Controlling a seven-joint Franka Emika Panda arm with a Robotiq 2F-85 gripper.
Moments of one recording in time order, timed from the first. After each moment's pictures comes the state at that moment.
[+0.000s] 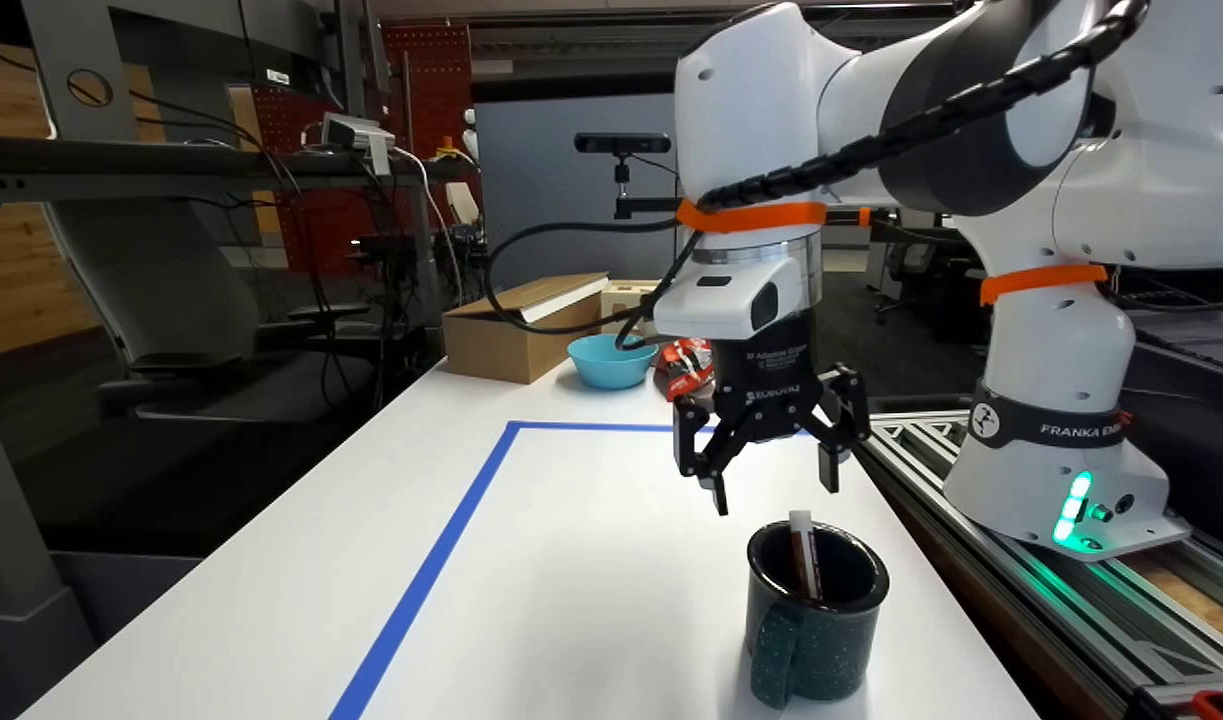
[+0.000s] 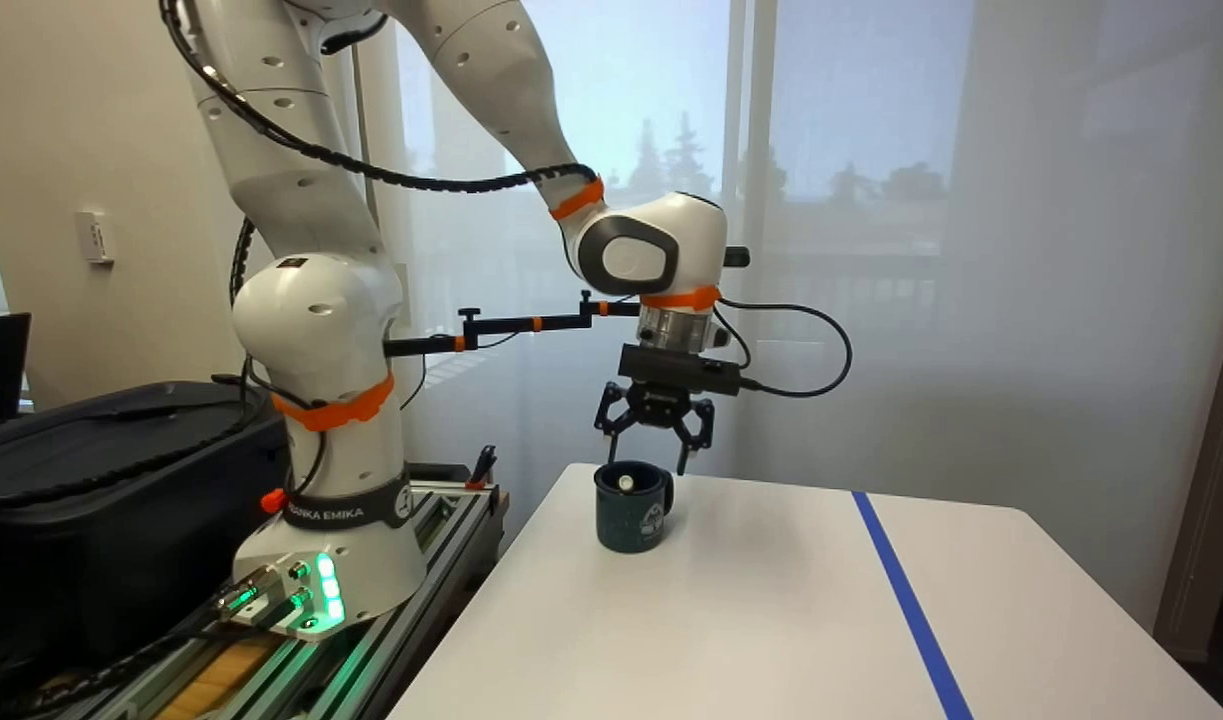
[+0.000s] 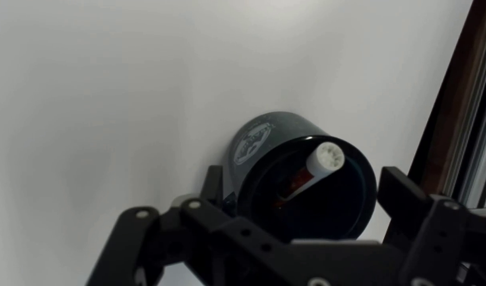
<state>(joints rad) 0.27 -0.21 0.06 -2.75 0.06 2.40 -1.34</state>
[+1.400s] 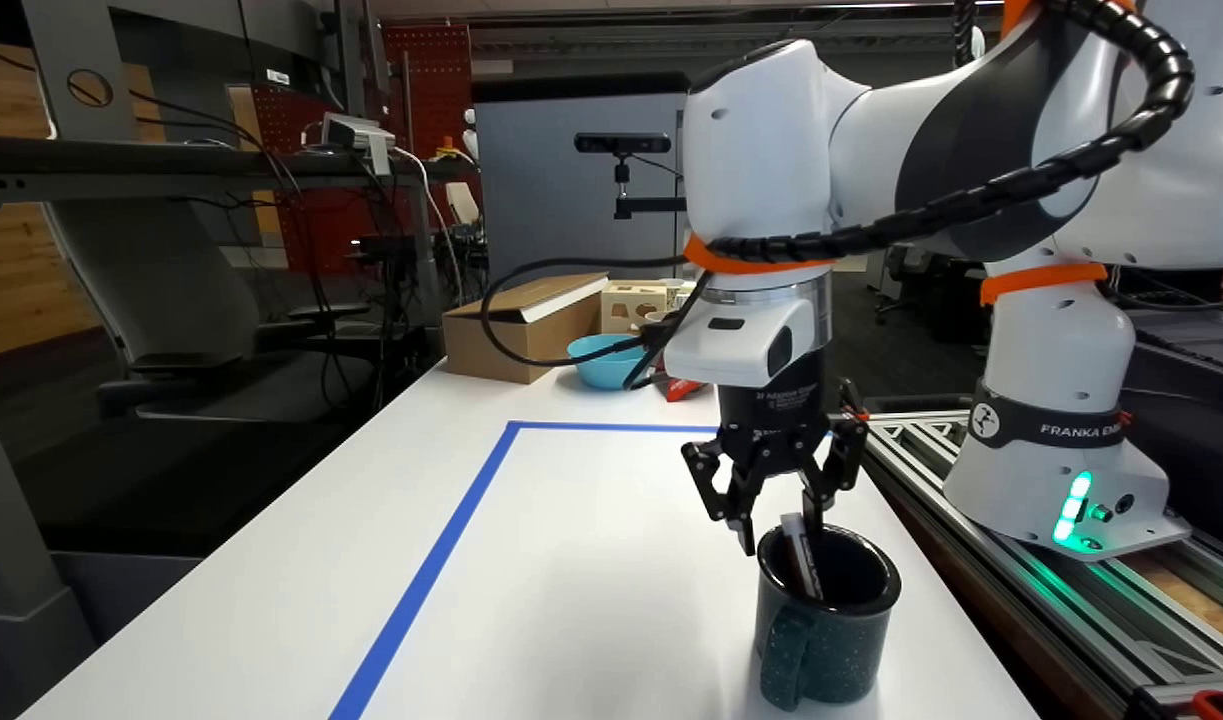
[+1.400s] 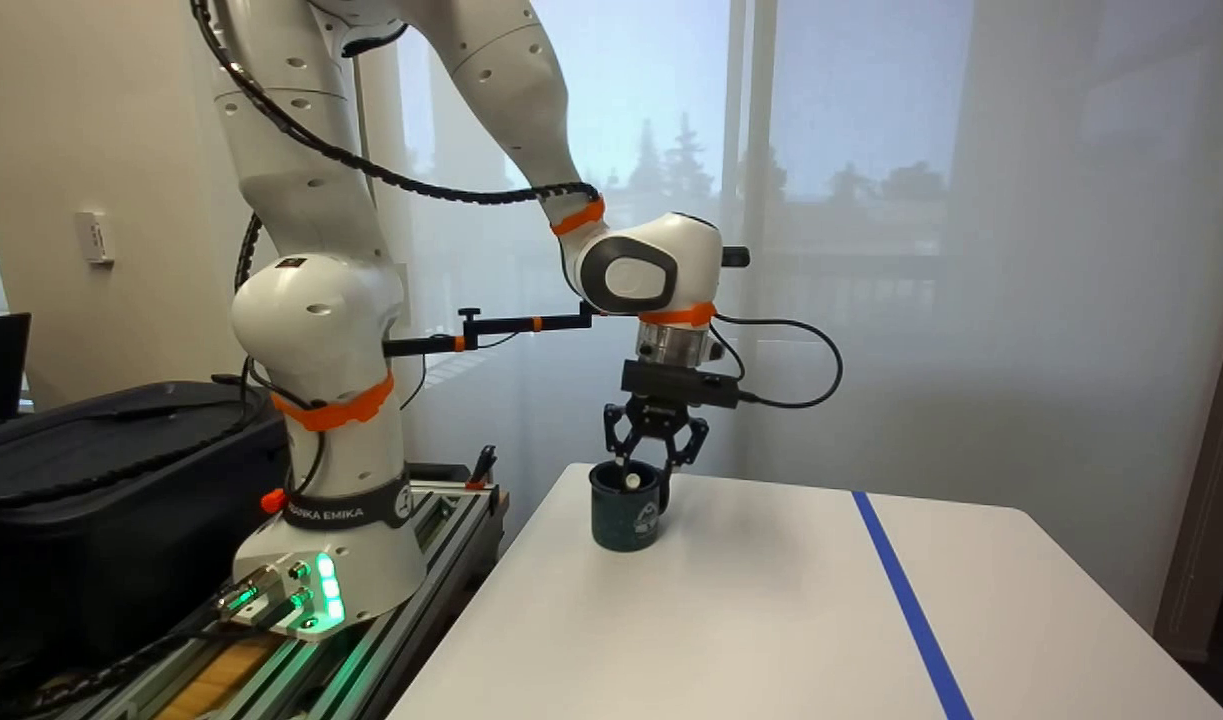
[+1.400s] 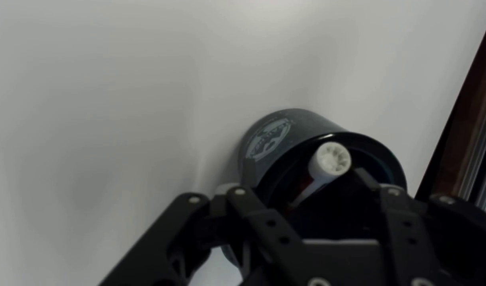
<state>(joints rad) 0.26 -0.14 0.11 -2.75 0.05 2.47 -1.34</state>
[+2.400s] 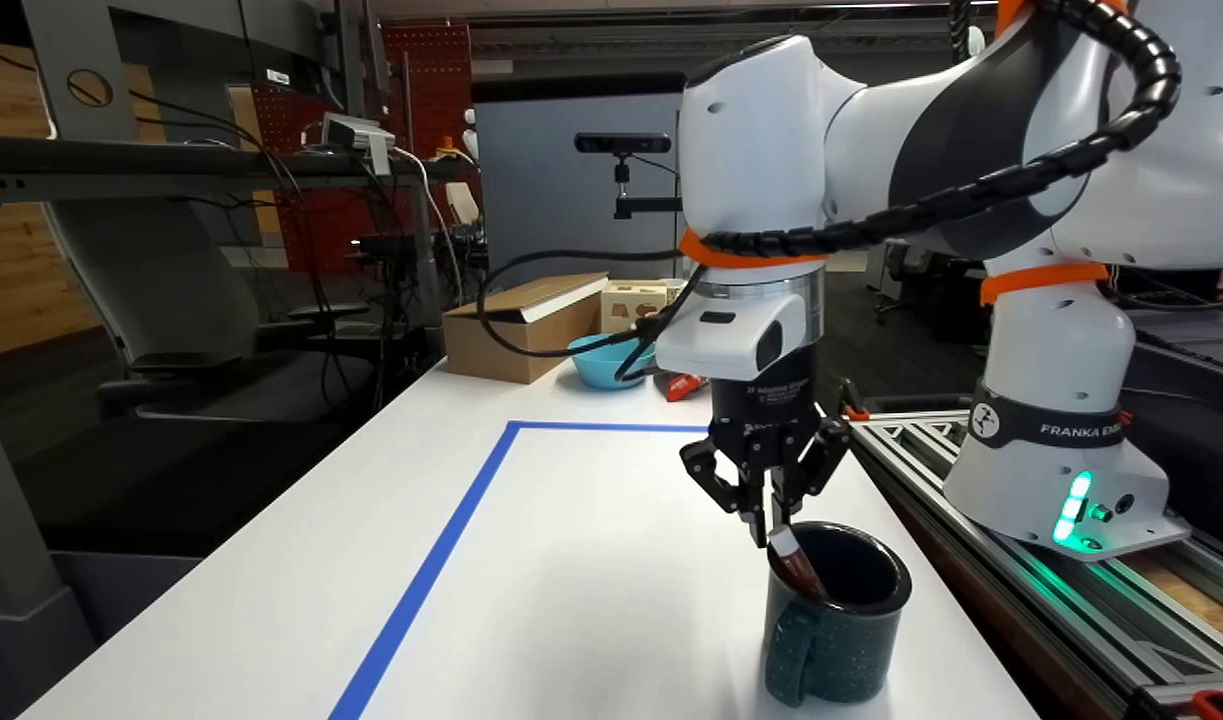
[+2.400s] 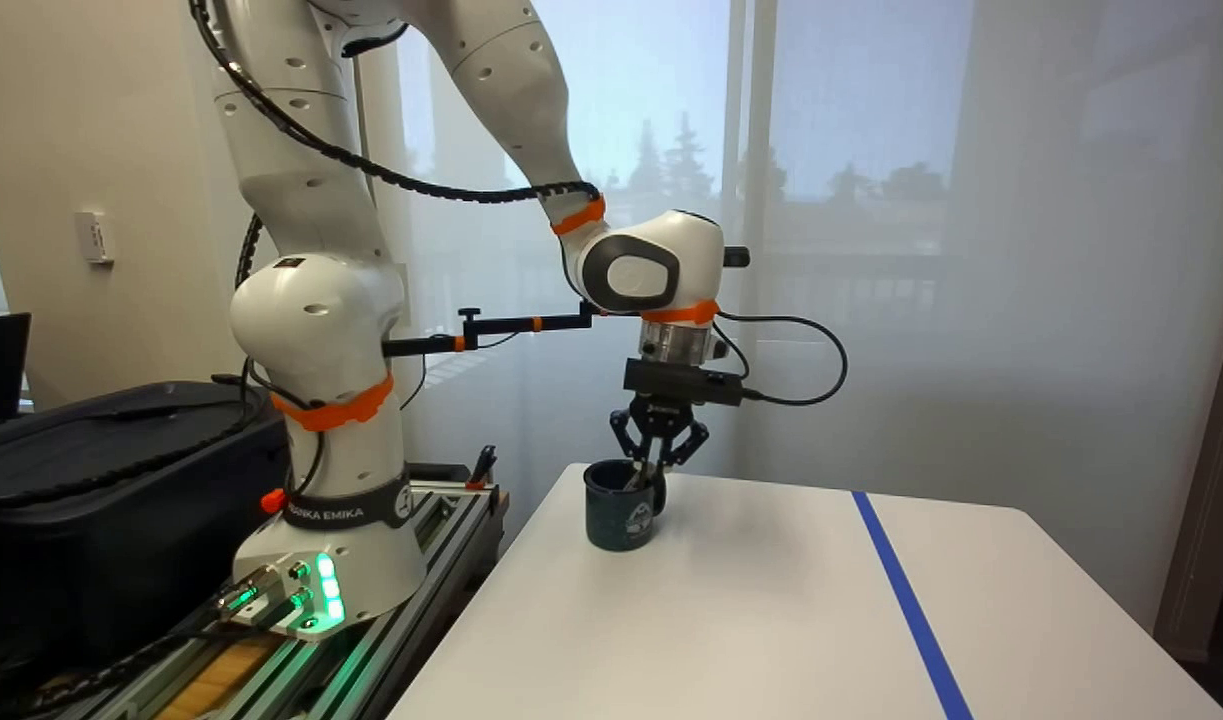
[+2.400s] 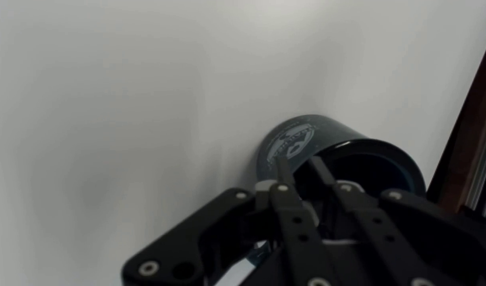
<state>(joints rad) 0.25 -0.14 0.11 -2.74 0.03 2.48 -1.31</state>
